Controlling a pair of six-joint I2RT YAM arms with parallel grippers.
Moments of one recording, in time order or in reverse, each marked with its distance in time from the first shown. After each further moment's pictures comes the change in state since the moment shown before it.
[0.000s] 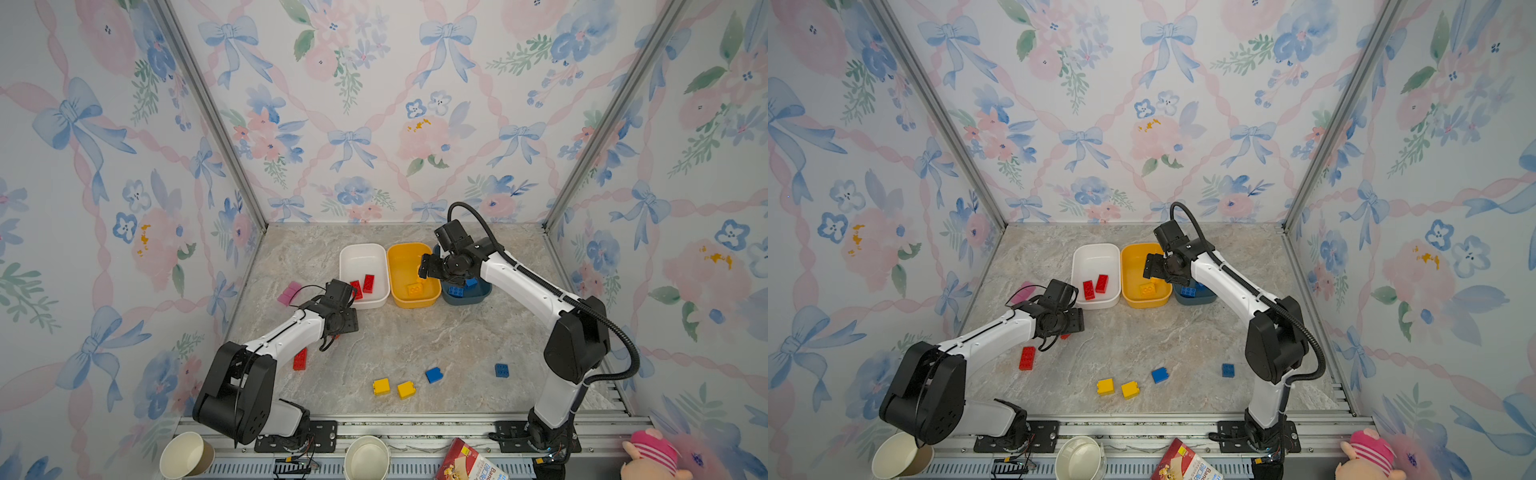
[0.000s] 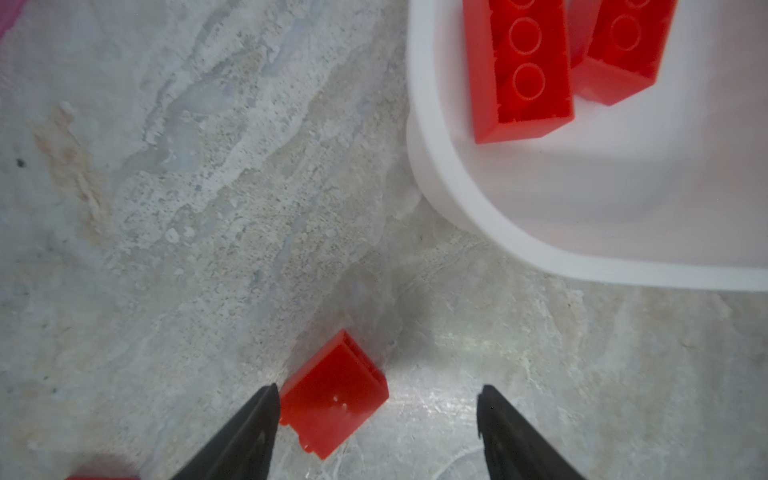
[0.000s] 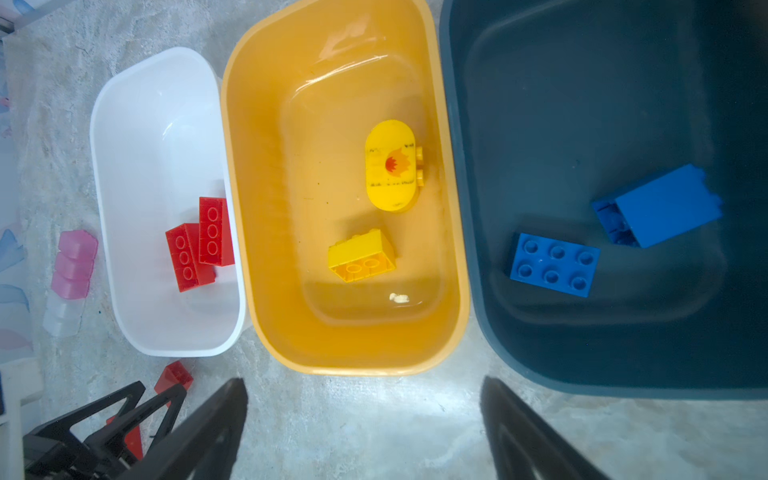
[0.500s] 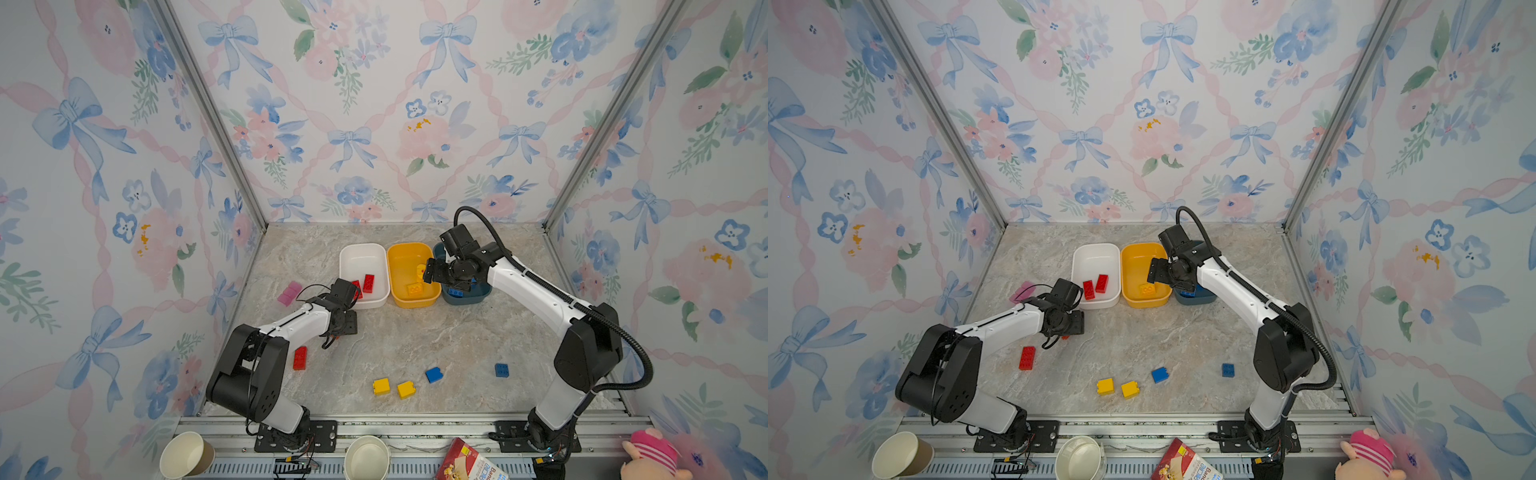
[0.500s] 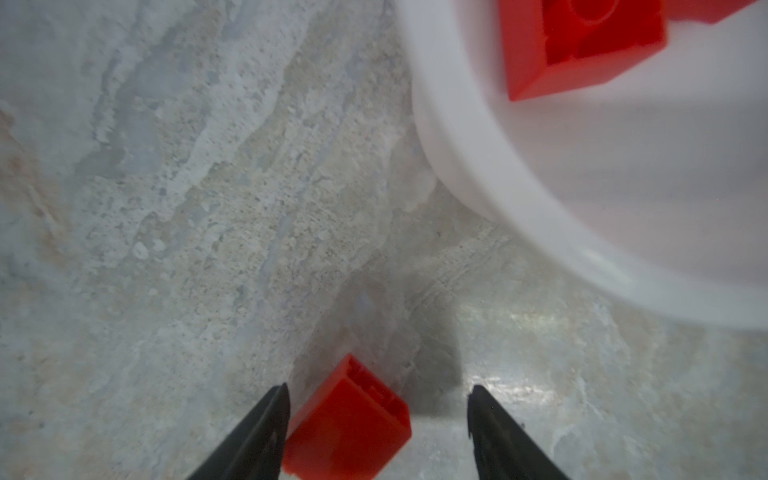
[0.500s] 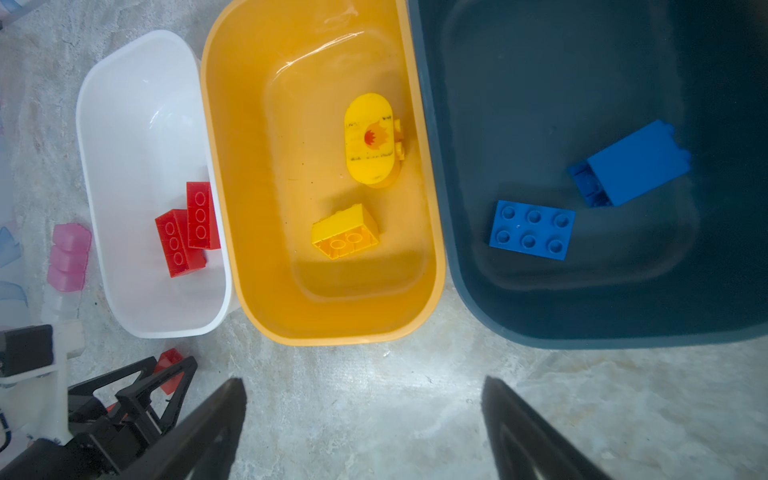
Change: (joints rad) left arm 0.000 0.101 0.026 -0.008 -0.009 0.063; right arm -0.008 -0.064 -0.073 0.000 0.000 0.023
